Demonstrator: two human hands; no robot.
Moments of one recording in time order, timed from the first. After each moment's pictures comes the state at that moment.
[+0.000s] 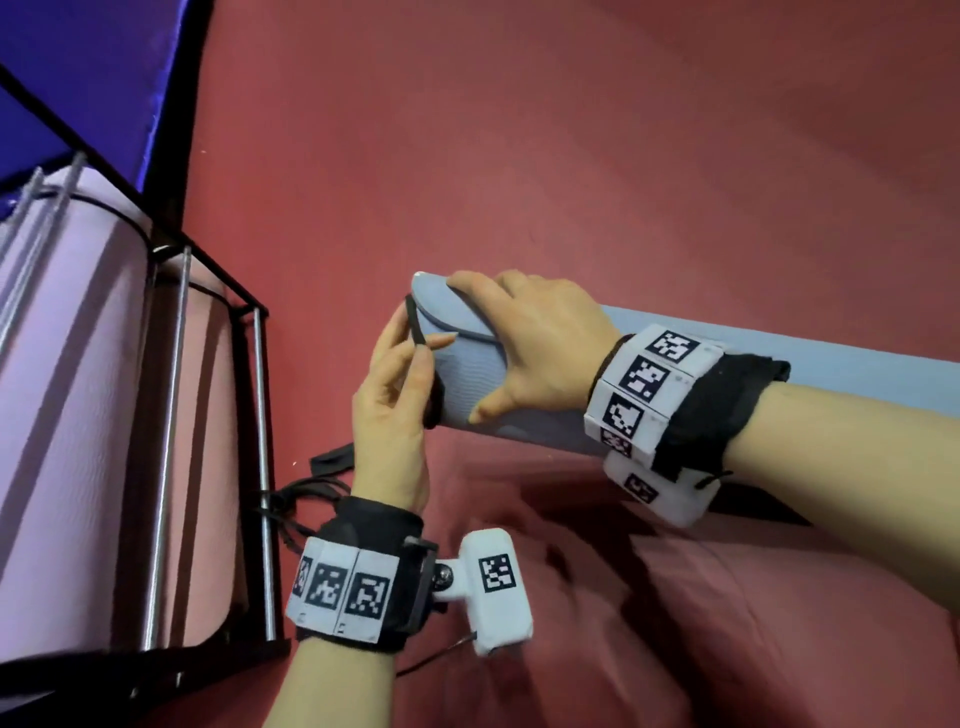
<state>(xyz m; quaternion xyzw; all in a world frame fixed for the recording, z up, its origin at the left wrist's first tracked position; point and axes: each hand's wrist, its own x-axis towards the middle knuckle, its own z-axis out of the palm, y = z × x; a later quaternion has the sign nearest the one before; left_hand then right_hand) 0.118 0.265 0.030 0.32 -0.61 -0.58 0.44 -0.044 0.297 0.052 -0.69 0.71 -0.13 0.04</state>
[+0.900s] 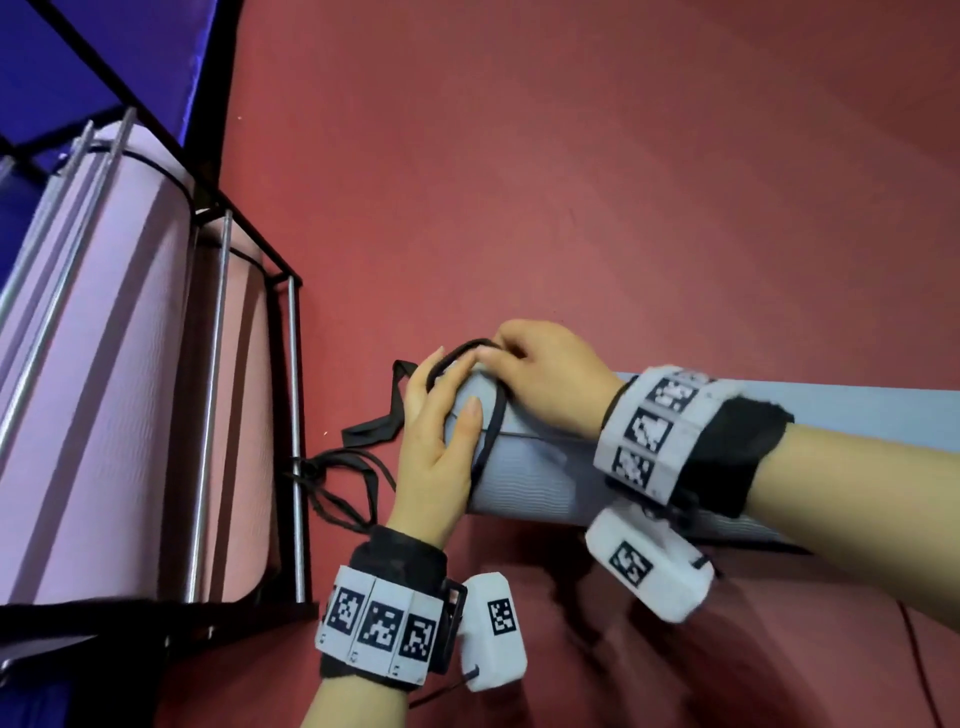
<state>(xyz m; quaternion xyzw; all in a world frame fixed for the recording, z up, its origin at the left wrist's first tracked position) 0.161 0.278 0.006 0.38 -0.76 -0.41 0.33 0.015 0.291 0.042 -0.57 0.71 -0.28 0.31</state>
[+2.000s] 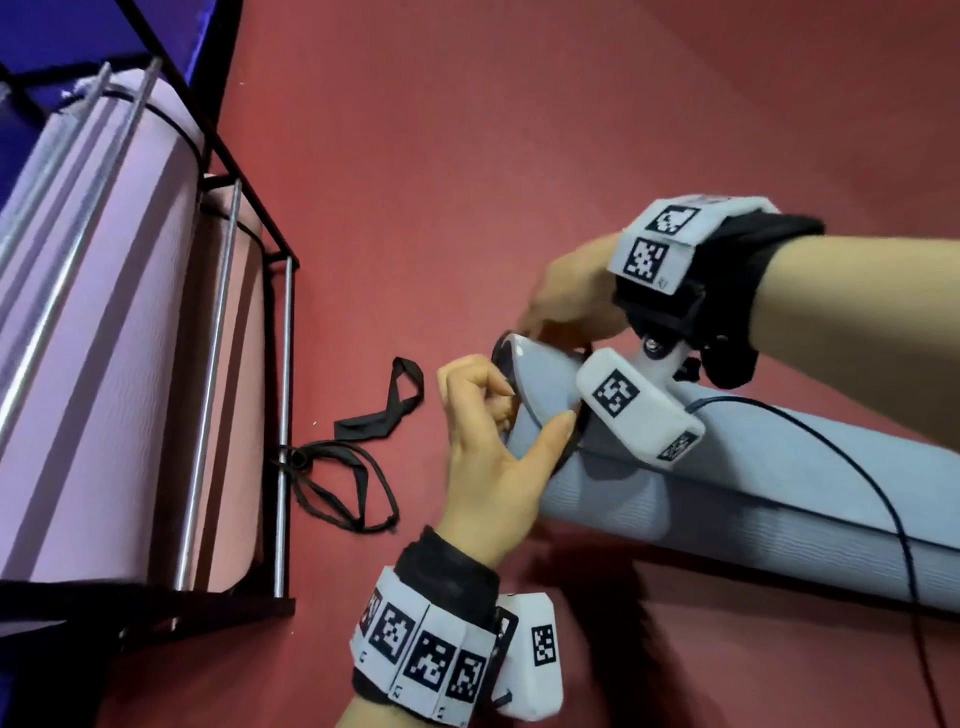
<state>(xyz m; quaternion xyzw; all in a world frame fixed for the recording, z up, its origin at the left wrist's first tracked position) 0.146 0.288 0.026 0.31 -0.71 -0.44 0.46 -0.011 0.226 0.120 -0.51 0.71 0.02 0.49</state>
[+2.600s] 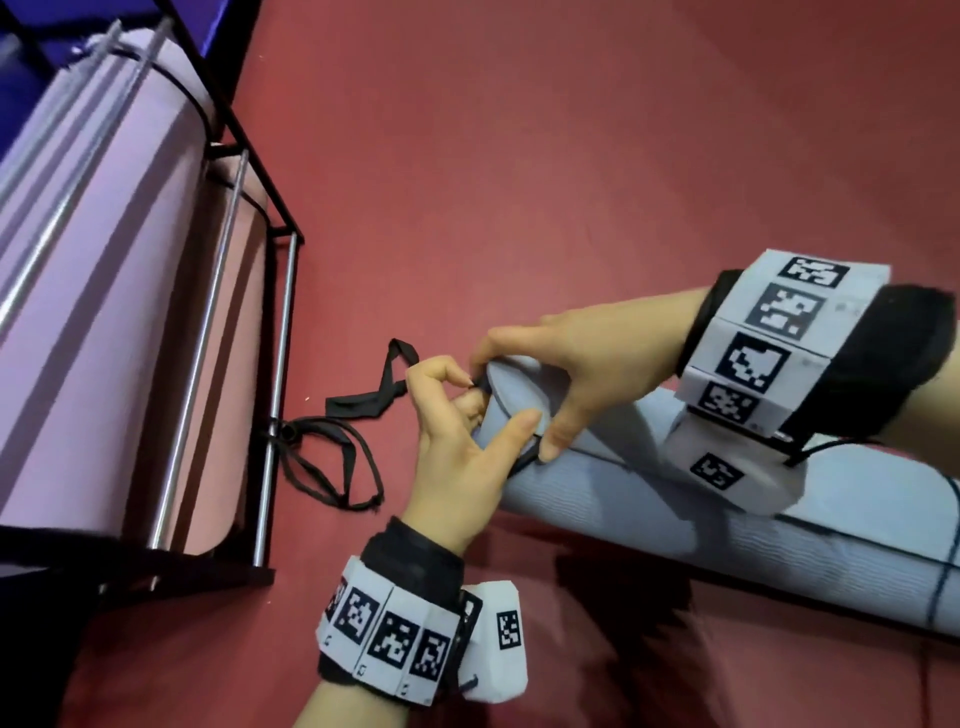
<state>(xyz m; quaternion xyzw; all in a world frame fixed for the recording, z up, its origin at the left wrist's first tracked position) 0.154 0.299 0.014 0.33 -0.65 -0.53 0.43 -0.003 0.278 0.114 -0.77 0.52 0.11 0.35</state>
